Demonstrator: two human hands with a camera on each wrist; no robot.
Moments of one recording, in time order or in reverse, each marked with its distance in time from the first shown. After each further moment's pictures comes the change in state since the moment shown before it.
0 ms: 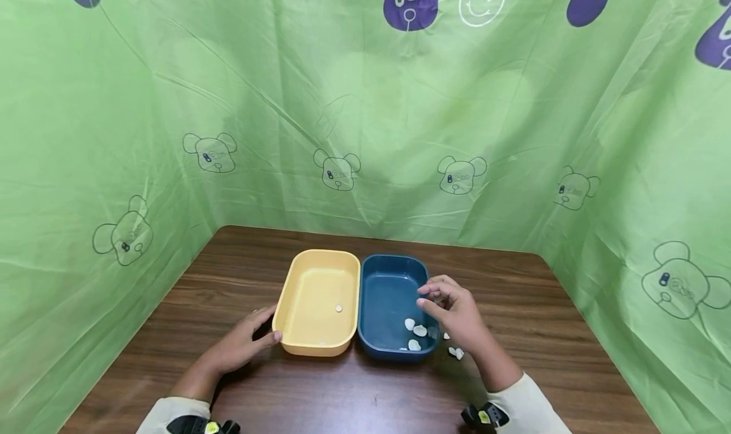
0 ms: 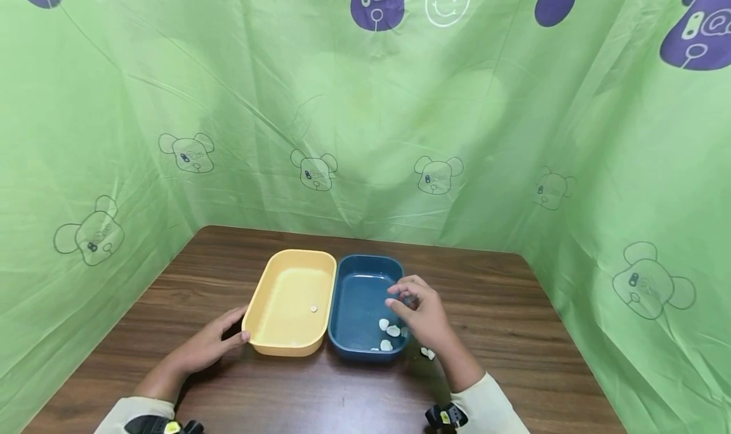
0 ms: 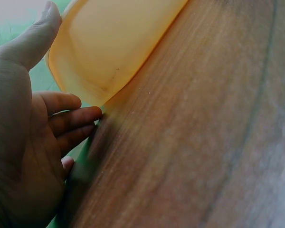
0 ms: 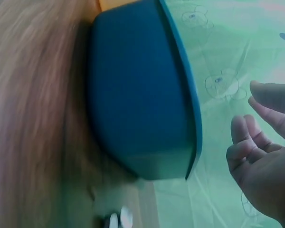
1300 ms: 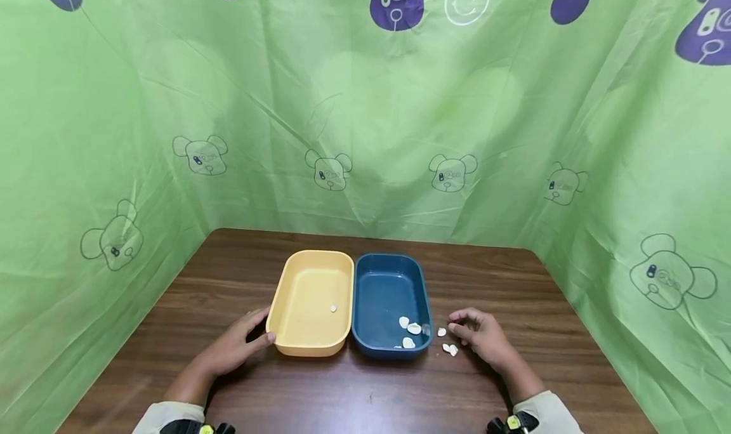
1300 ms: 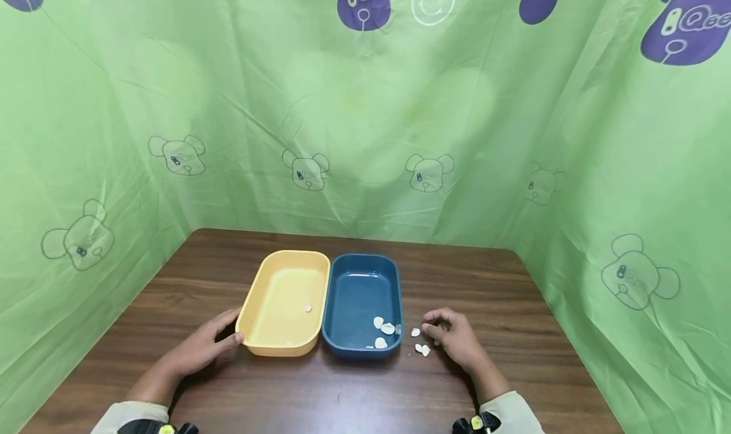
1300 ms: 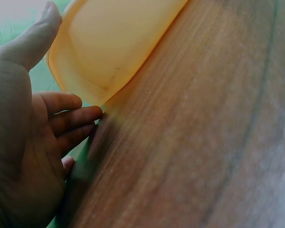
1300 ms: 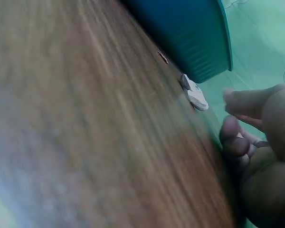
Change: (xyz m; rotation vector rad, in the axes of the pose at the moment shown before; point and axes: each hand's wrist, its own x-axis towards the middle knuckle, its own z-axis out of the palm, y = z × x) left_hand 0.001 0.002 0.000 0.041 0.021 0.067; right_hand -0.044 0.106 -0.056 -0.001 -0.024 0.349
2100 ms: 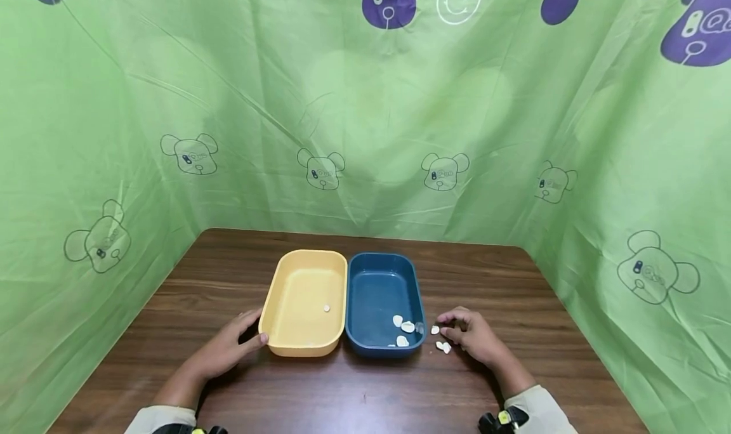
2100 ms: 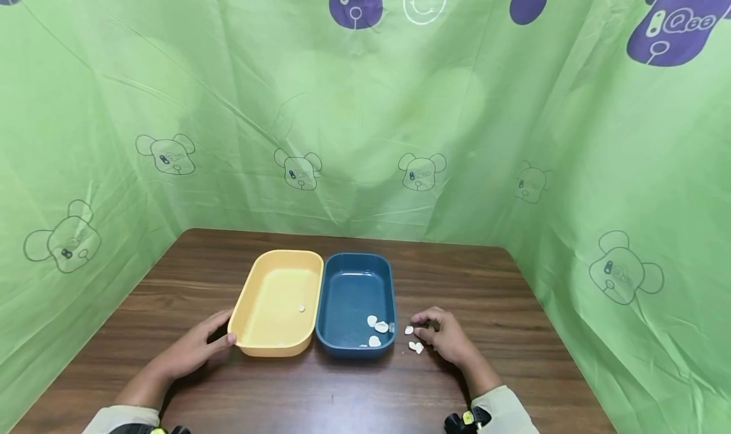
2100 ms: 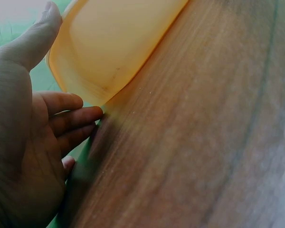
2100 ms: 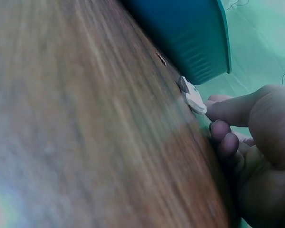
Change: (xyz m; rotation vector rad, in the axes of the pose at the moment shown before) left_hand 0.001 -0.001 0.002 0.003 0.007 0.014; right_hand 0.001 0.000 -0.001 -0.133 -0.091 -0.106
